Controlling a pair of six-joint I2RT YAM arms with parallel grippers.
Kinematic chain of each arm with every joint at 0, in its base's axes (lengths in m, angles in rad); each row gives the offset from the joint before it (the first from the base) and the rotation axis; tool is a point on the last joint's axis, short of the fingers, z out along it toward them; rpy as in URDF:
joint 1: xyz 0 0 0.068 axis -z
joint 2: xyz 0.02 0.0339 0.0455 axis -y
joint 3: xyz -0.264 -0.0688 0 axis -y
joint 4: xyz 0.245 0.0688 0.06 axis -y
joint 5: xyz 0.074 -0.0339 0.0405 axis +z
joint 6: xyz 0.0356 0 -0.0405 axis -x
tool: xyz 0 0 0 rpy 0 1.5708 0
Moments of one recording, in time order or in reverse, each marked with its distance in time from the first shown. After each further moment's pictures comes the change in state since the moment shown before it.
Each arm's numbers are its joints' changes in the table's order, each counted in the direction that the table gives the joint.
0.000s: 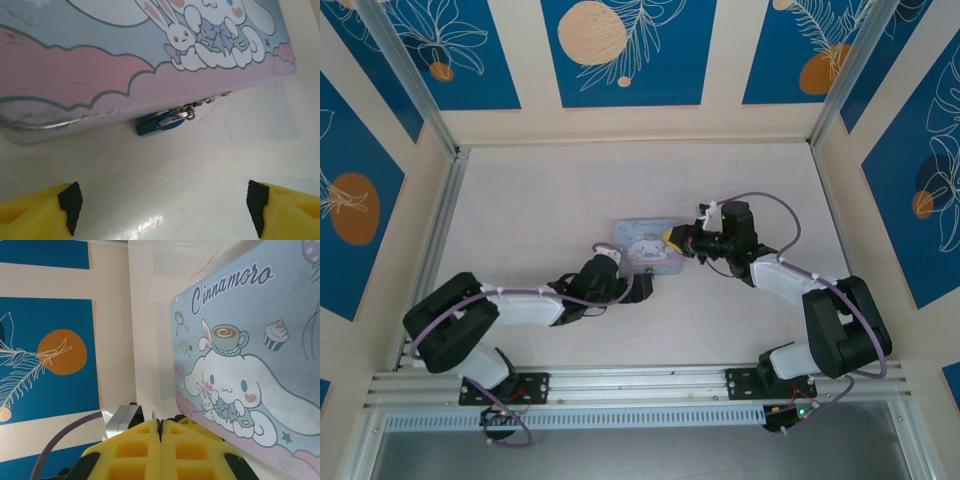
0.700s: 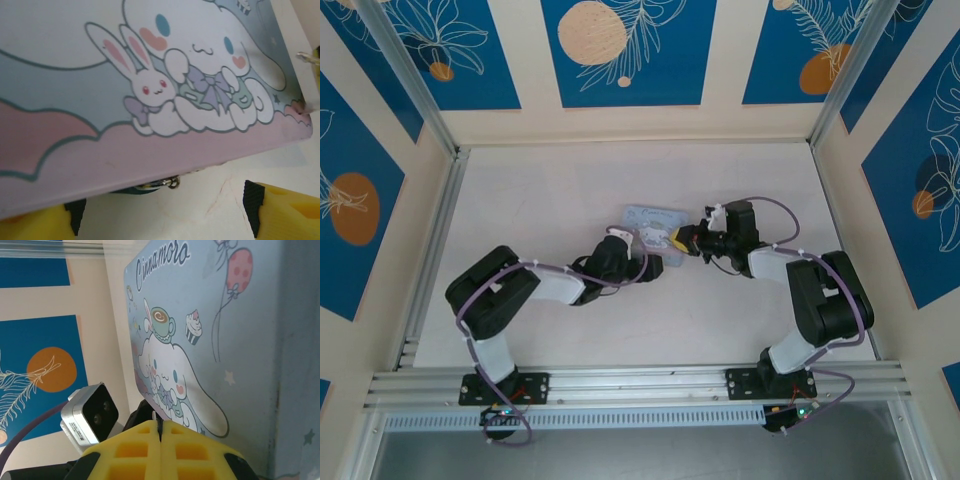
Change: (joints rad) left arm -0.094 -0.254 0.178 0.155 -0.057 -0.106; right arm 0.090 -0.184 0.019 0.076 0.068 0.006
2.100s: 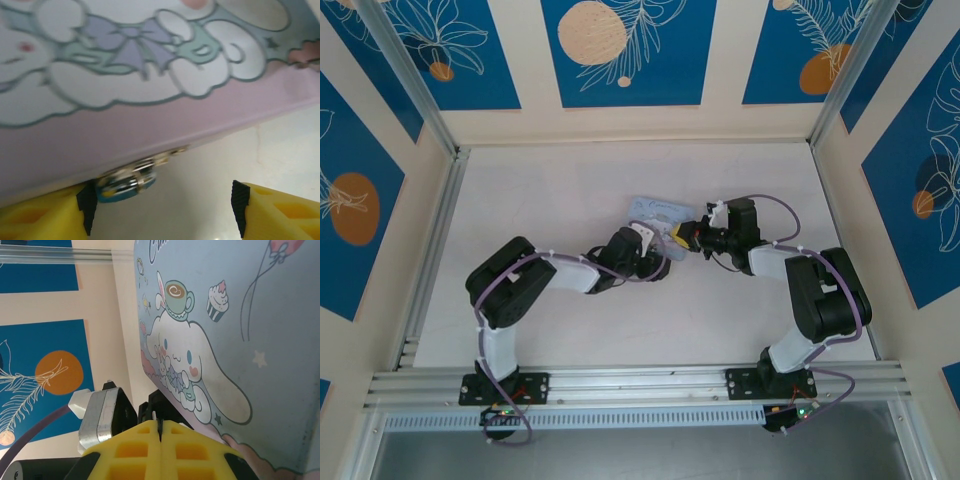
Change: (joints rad) left arm 0.011 -0.122 0.168 -0.118 -0.027 -0.301; right arm 0.017 -0.020 0.010 0.040 0.014 -0.015
